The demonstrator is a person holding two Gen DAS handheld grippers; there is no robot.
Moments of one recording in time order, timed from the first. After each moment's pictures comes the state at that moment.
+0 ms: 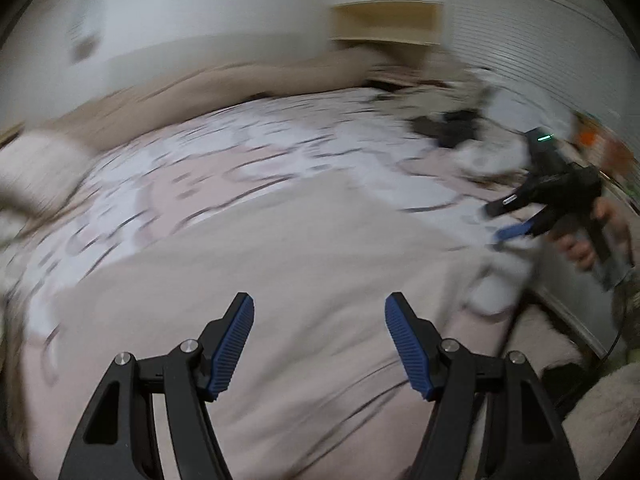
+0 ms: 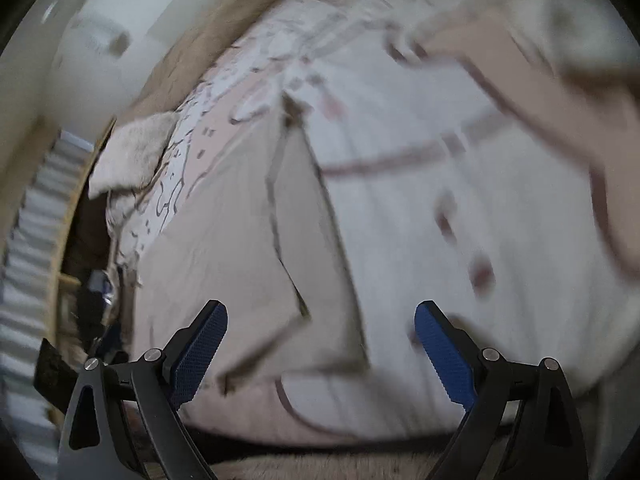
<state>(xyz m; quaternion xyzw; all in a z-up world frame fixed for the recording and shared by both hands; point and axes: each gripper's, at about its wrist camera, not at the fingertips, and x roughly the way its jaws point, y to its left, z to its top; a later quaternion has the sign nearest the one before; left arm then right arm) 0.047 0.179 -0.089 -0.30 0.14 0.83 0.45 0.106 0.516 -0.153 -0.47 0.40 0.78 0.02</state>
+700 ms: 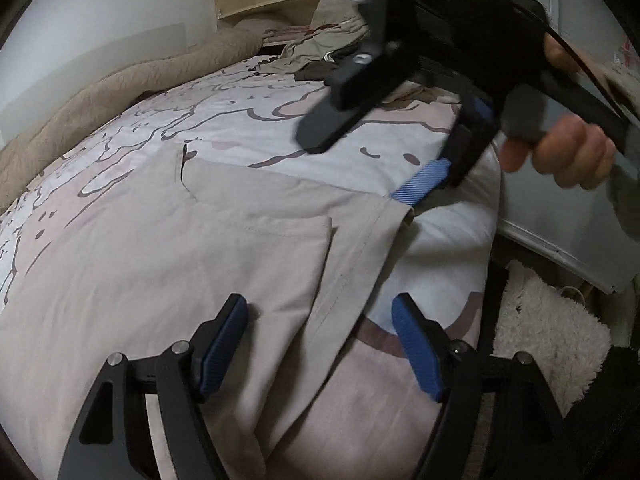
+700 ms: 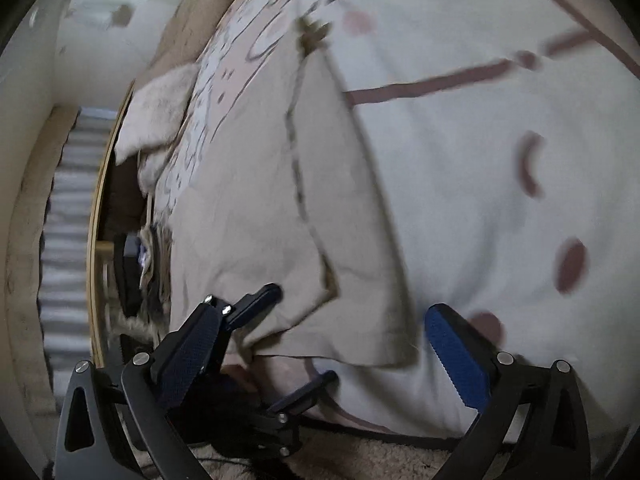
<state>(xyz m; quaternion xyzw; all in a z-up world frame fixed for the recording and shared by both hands) 0.089 0.314 -0.180 -0.30 0.23 0.76 0.53 0.064 0.495 -0.174 -0.55 0.41 0.72 -0.10</state>
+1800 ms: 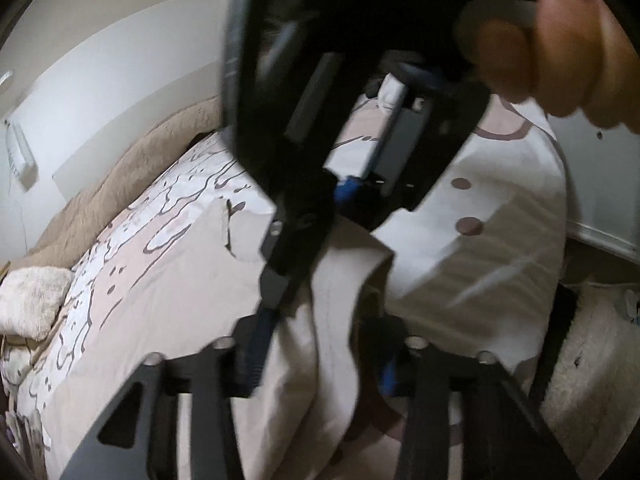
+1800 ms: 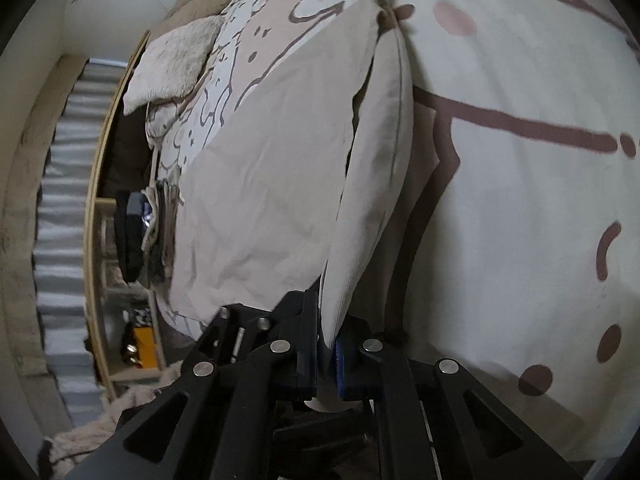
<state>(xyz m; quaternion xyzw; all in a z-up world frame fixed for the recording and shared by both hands) 0.102 0.351 -0.177 -0.21 0.31 0.83 0.42 0.022 0.481 -0.153 -0.58 0.39 0.70 -0.15</state>
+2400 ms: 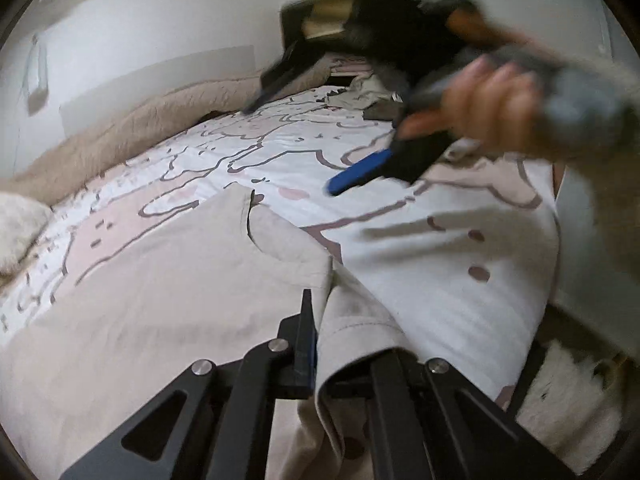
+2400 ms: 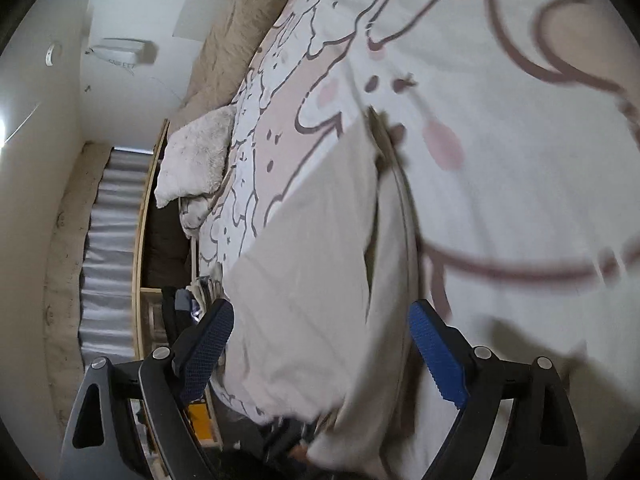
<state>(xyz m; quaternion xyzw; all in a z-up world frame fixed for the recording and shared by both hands) 0.060 0.322 -0.156 -0.27 0.17 0.84 0.44 -0.036 0.547 -0.139 -0.48 0.48 0.72 -0.13</state>
